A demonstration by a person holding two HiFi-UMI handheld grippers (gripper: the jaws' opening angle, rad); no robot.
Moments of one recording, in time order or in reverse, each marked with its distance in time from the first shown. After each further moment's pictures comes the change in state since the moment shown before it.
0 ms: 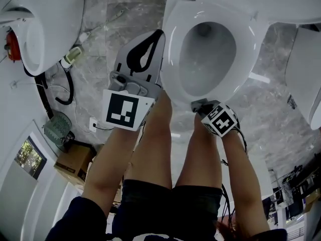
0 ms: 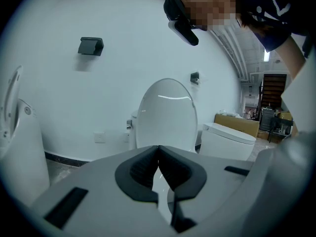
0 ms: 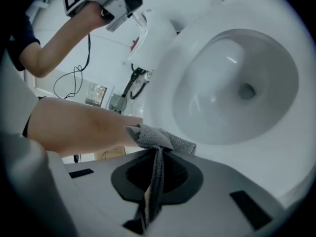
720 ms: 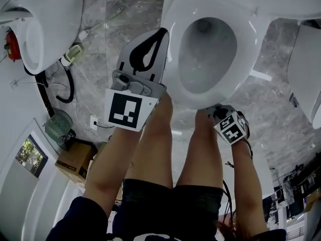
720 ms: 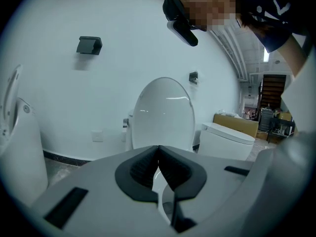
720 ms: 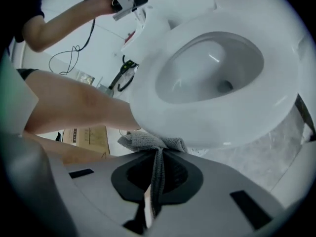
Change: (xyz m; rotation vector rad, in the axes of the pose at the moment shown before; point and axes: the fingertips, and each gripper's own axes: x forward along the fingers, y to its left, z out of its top) left arm 0.004 -0.015 -0.007 -0.005 0.007 -0.009; right arm -0.013 -0.032 -0.070 -0.052 0.040 -0.191
